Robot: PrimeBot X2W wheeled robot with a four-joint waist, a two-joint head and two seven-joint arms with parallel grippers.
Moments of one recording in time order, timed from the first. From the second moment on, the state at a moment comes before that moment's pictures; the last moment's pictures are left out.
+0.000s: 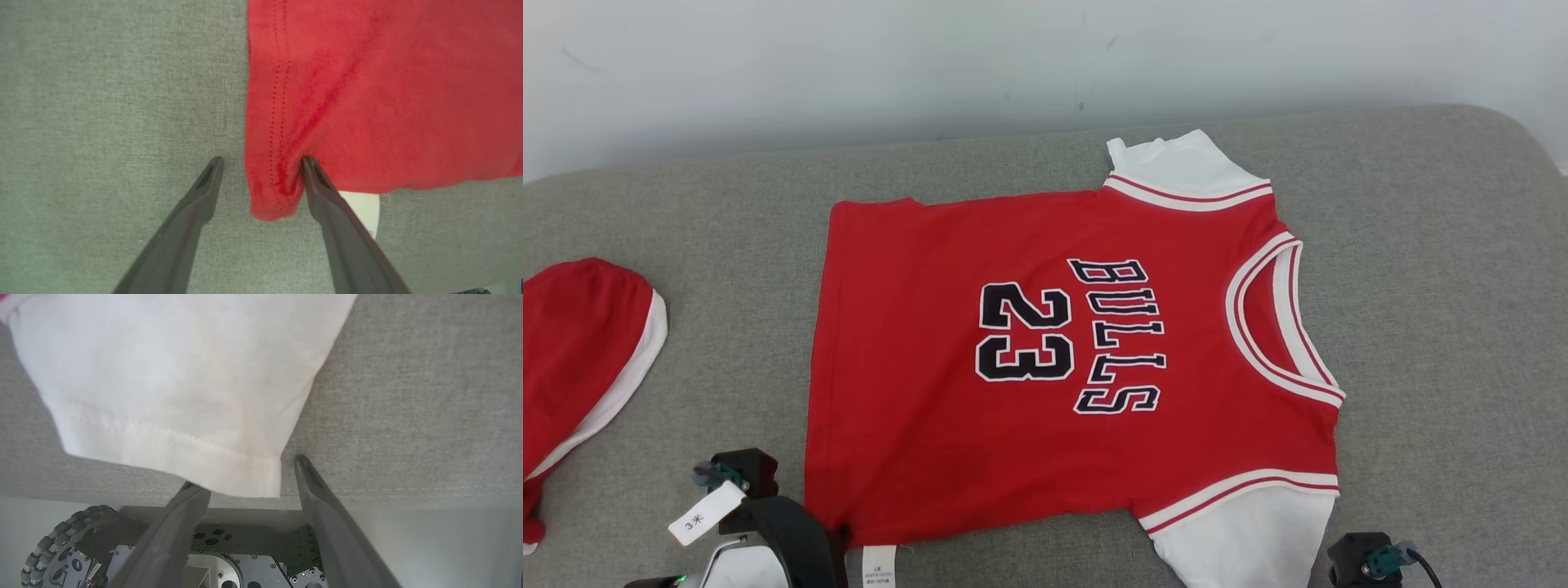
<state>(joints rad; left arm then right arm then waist) -0.11 0.13 -0.17 0.15 -0.22 0.12 0.75 0.19 -0.10 0.12 -0.02 0.33 -0.12 0.72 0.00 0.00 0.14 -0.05</state>
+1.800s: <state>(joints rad) -0.15 0.14 -0.16 0.24 -0.26 0.09 0.66 0.20 -0.06 0.08 0.03 0.27 -0.12 0.69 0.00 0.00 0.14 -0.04</state>
